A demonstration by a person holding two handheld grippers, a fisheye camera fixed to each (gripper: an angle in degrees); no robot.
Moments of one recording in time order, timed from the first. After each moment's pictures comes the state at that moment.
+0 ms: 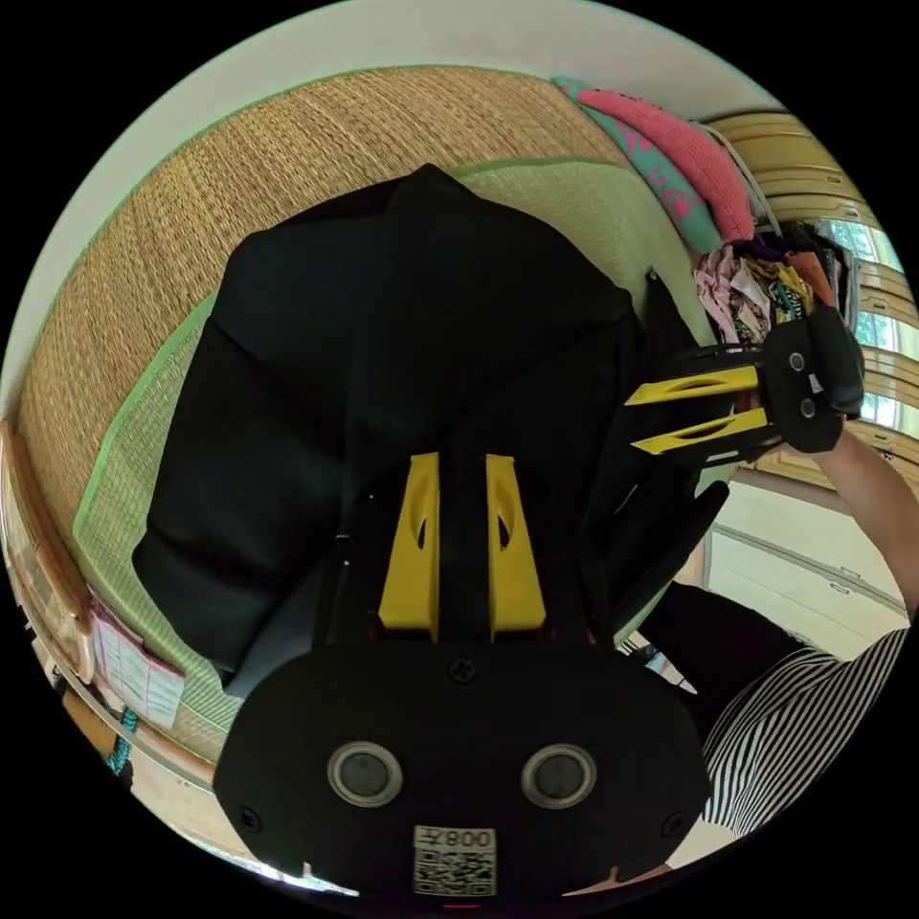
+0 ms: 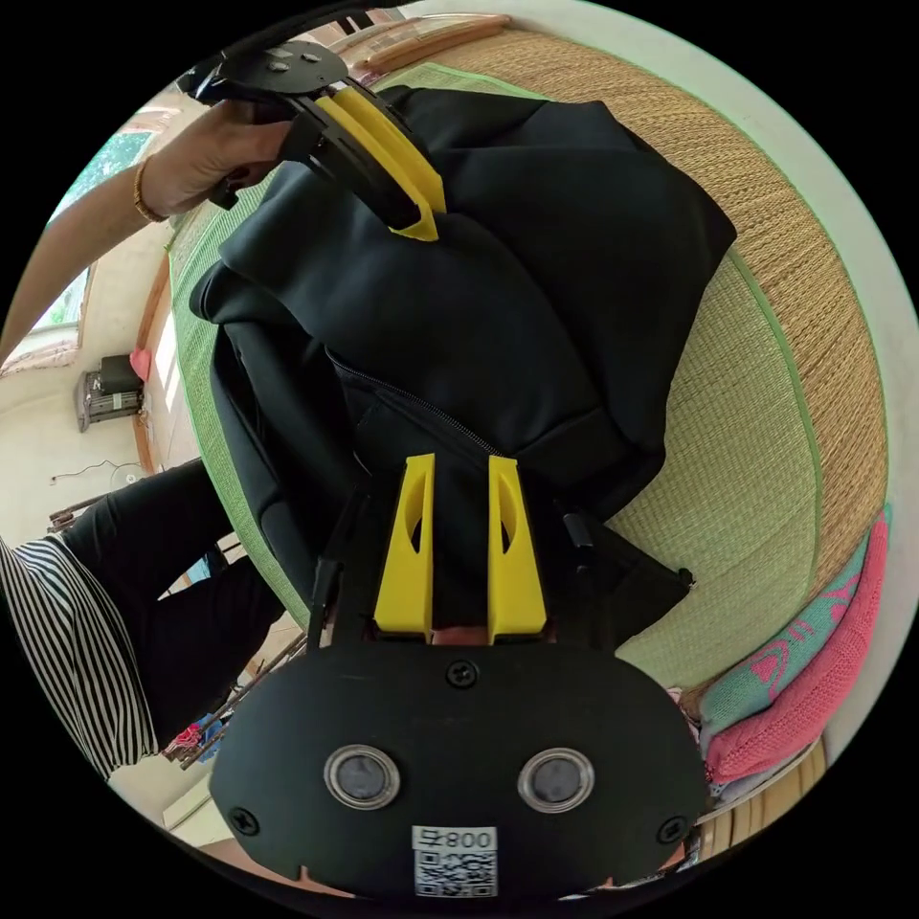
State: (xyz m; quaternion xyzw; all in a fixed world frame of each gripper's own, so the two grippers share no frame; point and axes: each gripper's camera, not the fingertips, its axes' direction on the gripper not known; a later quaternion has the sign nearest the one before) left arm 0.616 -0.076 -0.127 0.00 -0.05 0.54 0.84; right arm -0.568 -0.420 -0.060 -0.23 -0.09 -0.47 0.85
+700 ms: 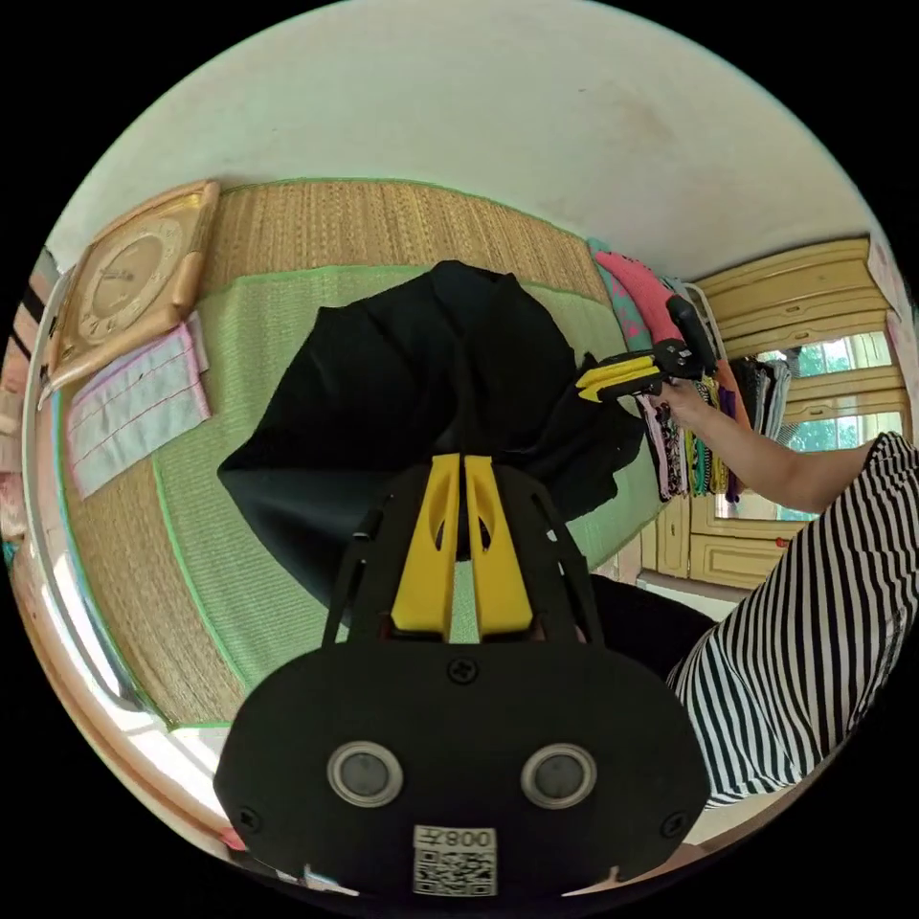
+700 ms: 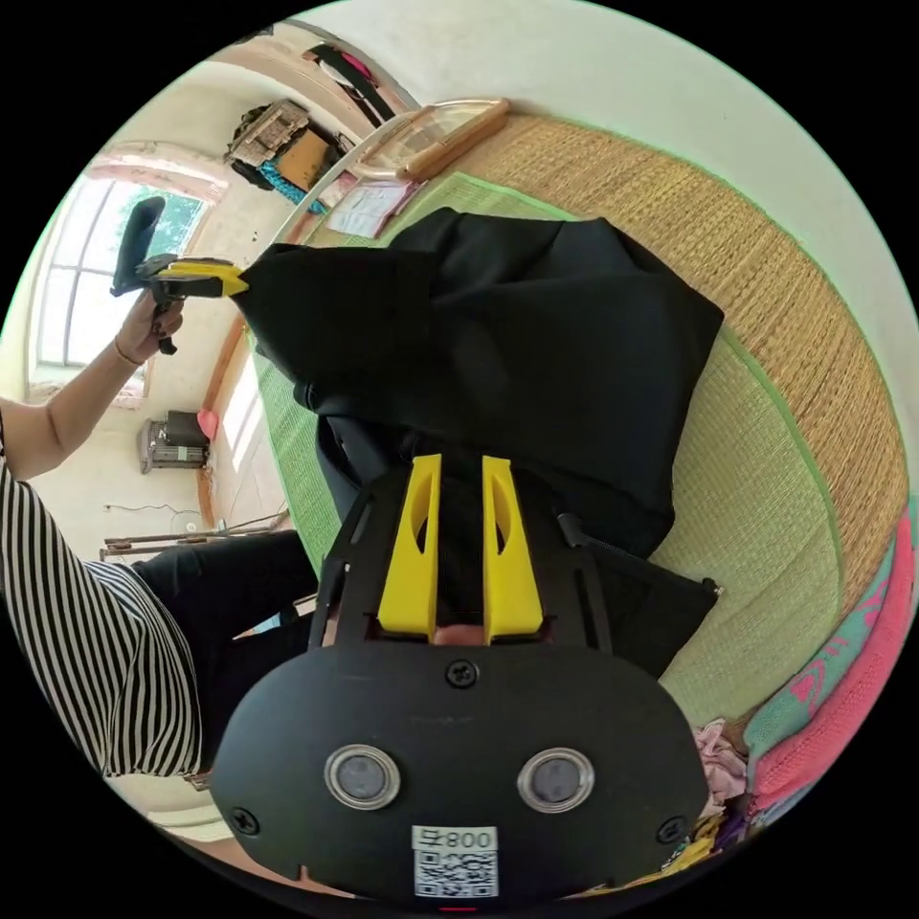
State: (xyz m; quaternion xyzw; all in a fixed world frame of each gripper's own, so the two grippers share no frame) left arm 0.268 -0.015 -0.230 0.14 0.12 0.36 0.92; right arm -0.640 -0.451 -0.173 -0.17 -0.23 -0.43 0.86
